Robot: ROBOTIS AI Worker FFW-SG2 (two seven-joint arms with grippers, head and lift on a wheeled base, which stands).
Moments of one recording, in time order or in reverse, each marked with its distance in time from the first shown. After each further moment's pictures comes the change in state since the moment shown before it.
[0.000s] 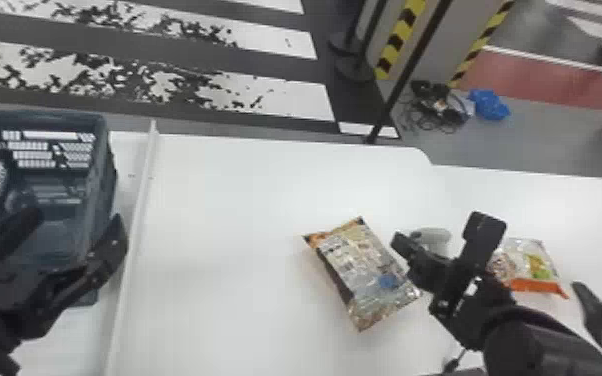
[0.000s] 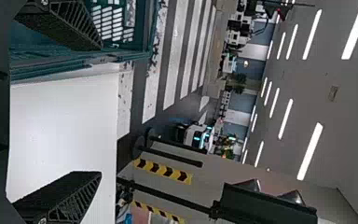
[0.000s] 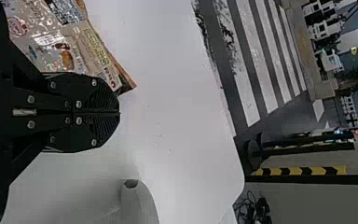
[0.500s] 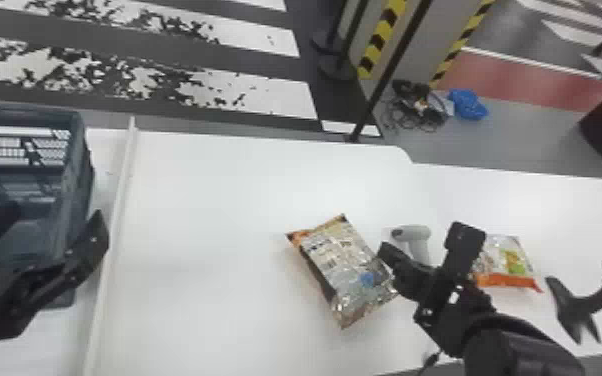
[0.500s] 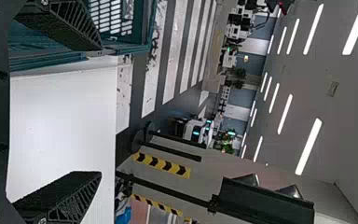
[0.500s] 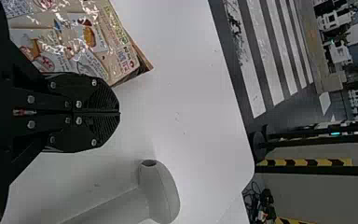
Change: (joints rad) left arm -0.015 0.016 -0.006 0.007 0.025 0.000 -0.010; right arm 0.036 0.000 -0.009 0.021 0.022 -0.031 0.006
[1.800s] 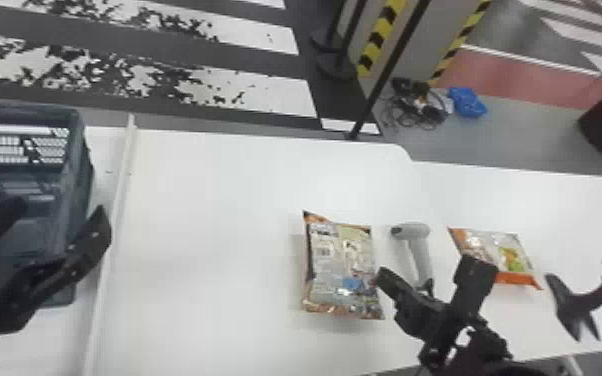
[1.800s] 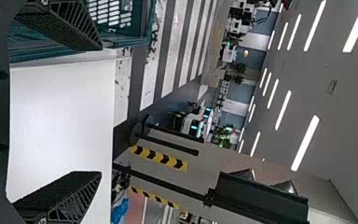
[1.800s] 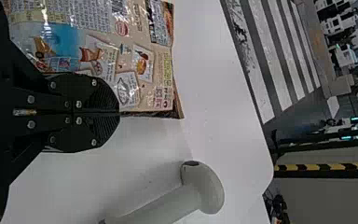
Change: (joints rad) left arm -0.015 0.006 0.000 0.012 0.034 -0.003 -0.019; right arm 0.209 0.044 -0.019 -0.155 -0.052 -0.041 0.017
